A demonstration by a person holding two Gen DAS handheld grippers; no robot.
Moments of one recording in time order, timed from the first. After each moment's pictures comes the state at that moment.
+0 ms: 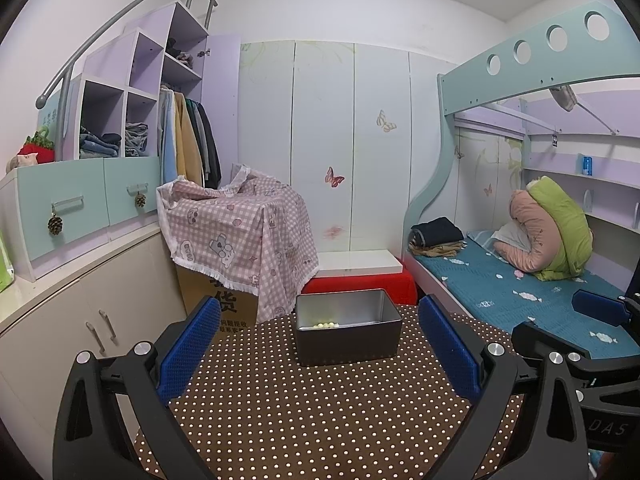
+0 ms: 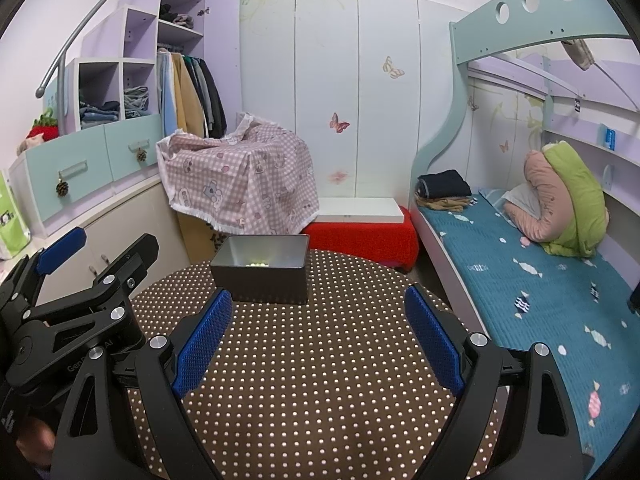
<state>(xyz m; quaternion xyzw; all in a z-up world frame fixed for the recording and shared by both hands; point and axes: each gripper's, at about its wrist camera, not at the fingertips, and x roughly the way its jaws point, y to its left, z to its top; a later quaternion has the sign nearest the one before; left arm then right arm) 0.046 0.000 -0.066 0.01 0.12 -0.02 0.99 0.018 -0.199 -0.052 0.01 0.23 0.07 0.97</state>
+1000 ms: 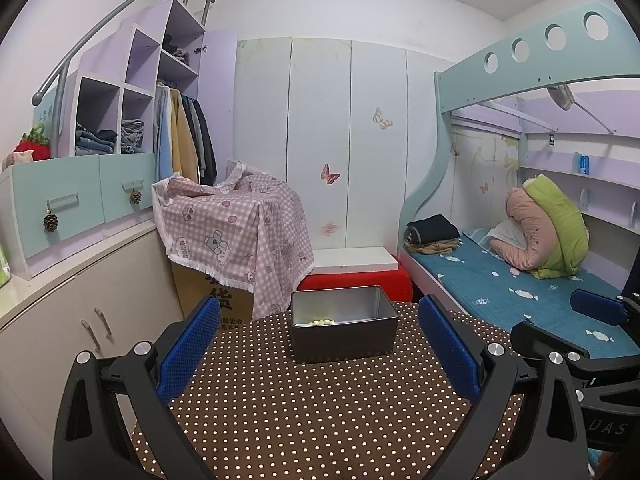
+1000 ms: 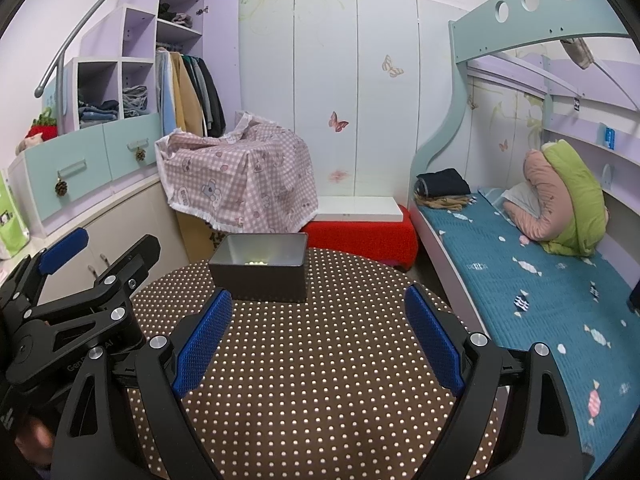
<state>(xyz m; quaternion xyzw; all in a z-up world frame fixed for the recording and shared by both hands) 0.051 0.003 -0.064 0.01 0.13 -0.03 0.99 0.020 -0.199 -0.051 0.01 0.23 0.07 0.97</state>
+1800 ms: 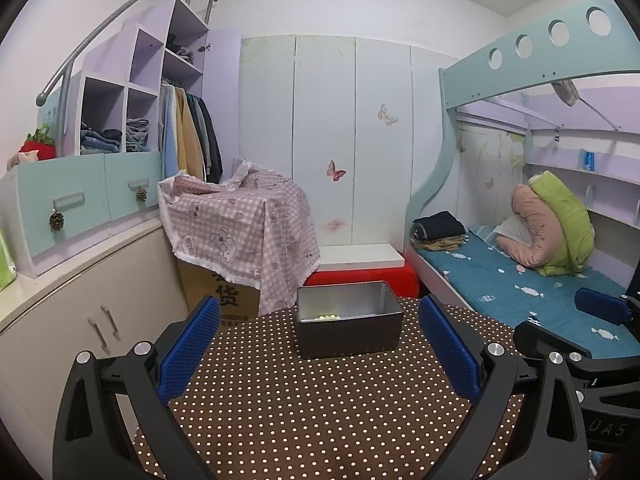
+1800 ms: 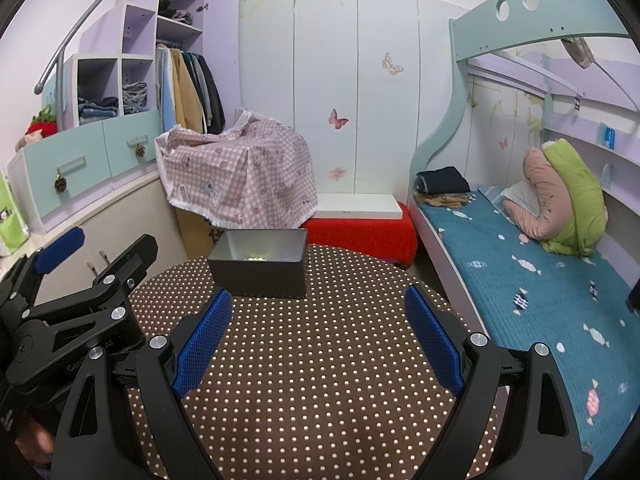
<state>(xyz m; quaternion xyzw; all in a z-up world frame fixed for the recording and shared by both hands) 0.050 0.002 -0.070 0.01 0.14 -0.01 0.99 0.020 -0.199 -0.054 0.01 0.23 0.07 0.97</state>
